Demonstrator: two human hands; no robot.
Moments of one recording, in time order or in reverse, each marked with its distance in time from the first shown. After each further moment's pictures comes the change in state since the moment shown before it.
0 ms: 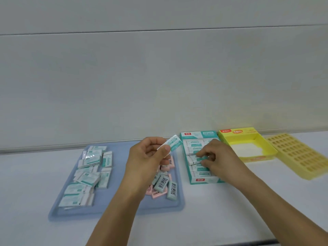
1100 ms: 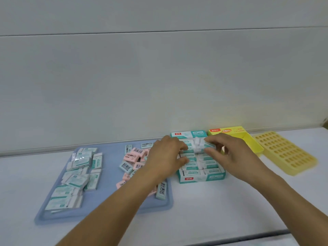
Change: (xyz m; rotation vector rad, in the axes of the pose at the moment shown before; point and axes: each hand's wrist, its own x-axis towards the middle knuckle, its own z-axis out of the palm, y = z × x) left_hand 0.035 -0.005 0.061 1.267 -0.354 0.429; right_hand -0.020 0.020 -0.045 0.035 0.137 -0.139
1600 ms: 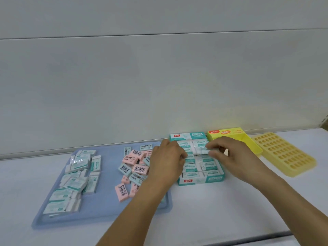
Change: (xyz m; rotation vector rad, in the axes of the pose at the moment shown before) left_hand 0.001 0.001 0.026 -0.025 0.151 -0.035; right_hand 0.000 0.011 -0.002 0.064 -0.043 0.079
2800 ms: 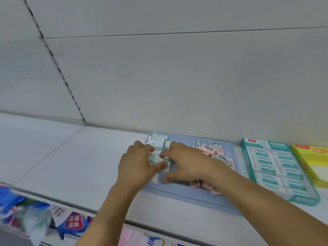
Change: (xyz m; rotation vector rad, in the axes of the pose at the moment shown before) left_hand -0.137 -0.161 -0.089 0.027 0.091 -0.661; right_hand 0.035 -0.202 0.164 -0.335 -0.591 -0.611
